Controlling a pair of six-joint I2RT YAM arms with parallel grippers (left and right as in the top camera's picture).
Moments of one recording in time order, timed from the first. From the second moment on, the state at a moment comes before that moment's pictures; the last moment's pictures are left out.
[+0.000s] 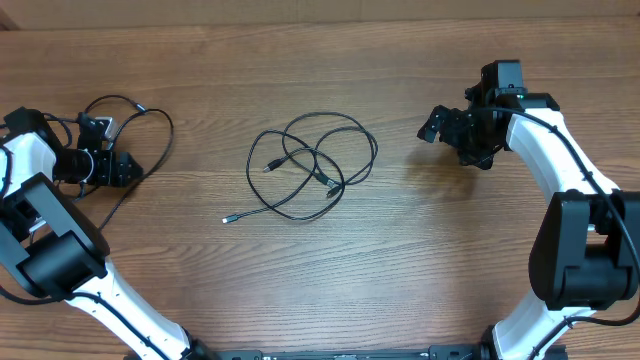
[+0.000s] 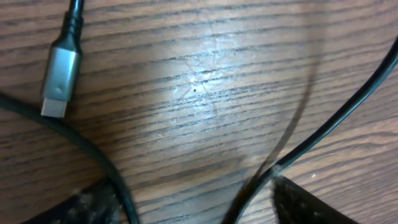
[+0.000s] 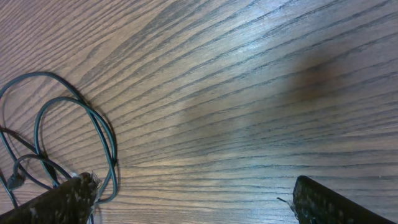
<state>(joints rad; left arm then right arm) 0.61 2.22 1.62 -0.90 0.41 0.72 -0.01 1.89 1.37 -0.79 -0.30 0.39</state>
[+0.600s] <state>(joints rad) 0.56 2.15 1.50 -0.74 0.25 0.45 -0.01 1.89 1.37 -0.79 -0.30 0.39</state>
